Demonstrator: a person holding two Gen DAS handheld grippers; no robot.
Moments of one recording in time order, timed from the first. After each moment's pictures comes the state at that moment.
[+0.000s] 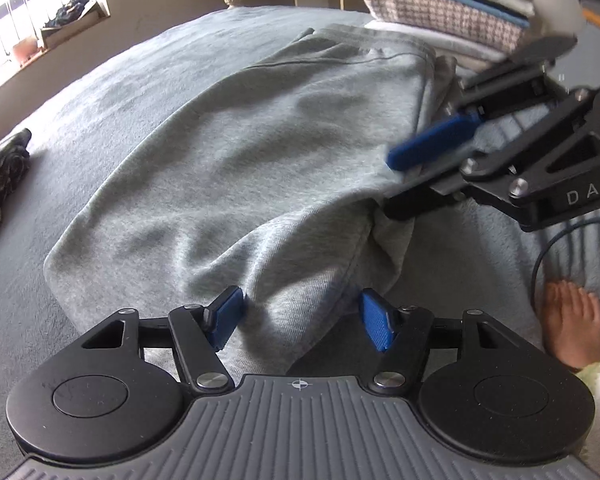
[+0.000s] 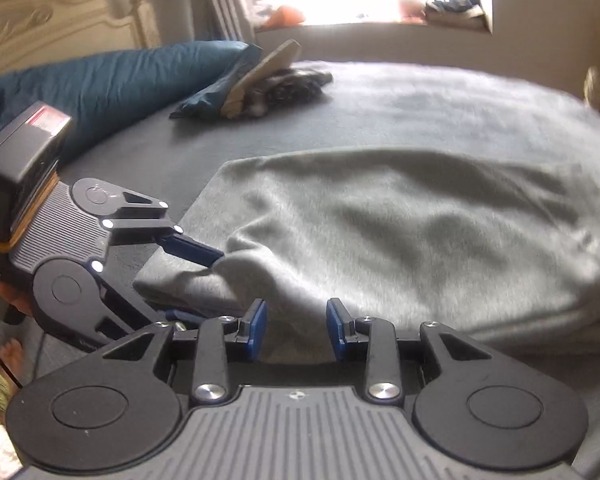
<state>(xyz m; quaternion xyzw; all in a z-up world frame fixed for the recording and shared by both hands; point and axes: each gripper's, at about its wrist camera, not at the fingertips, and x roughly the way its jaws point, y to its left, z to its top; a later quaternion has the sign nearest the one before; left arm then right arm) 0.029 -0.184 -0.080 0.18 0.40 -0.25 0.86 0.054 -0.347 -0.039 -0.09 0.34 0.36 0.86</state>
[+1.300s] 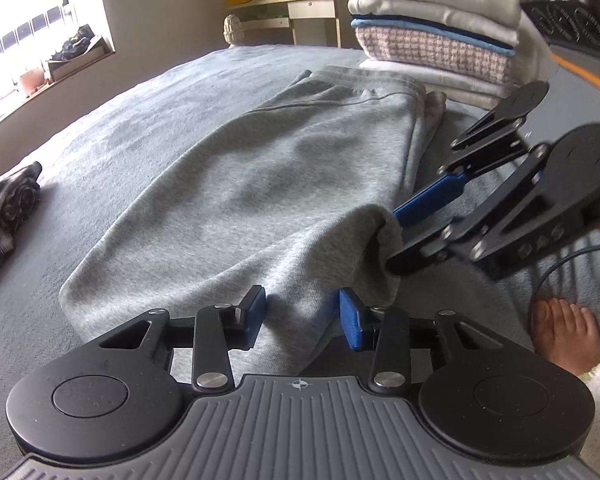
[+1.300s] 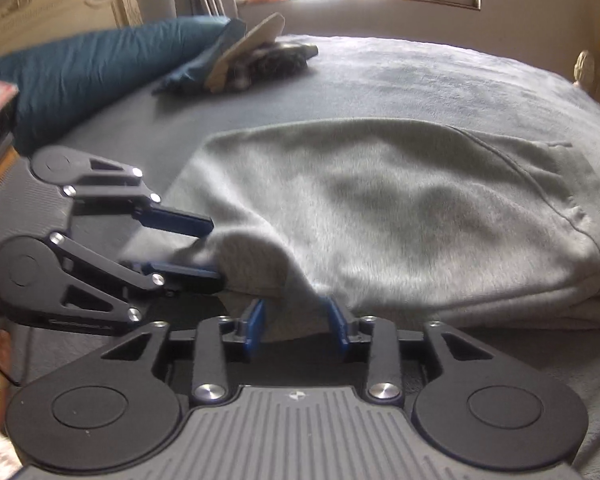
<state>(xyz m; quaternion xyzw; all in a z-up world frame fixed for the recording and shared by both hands) 0.016 -0.184 -0.063 0.17 0.34 -0.27 0.88 0.056 -0.343 -0.051 -0.09 0.41 0.32 0.85</state>
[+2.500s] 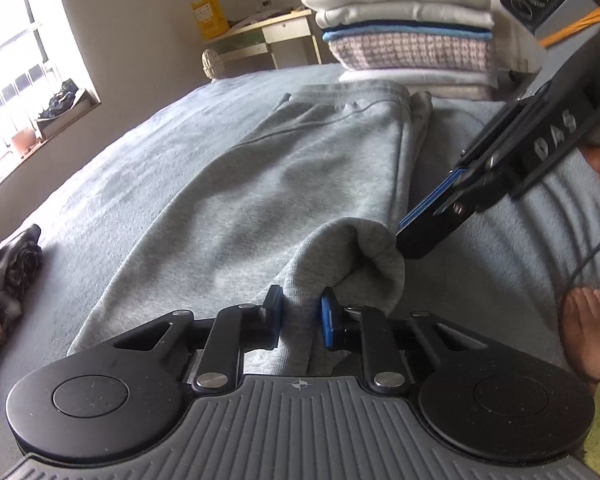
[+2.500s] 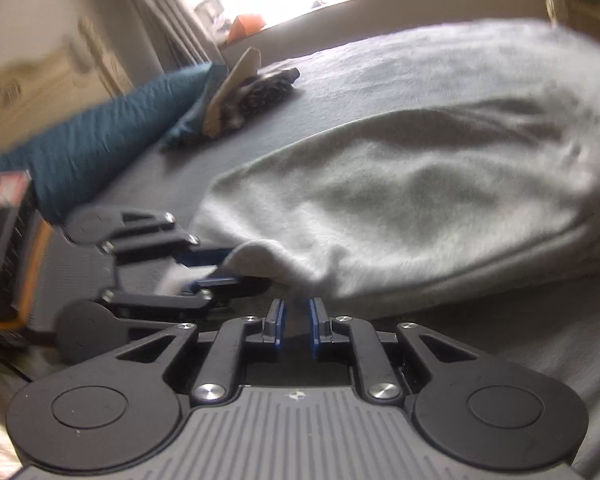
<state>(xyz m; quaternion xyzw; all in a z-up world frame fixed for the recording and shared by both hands) 0.014 -0.201 -0.065 0.23 0.29 -0.28 0.89 0.070 -0.404 -0.052 0.13 0.42 0.35 0.83</state>
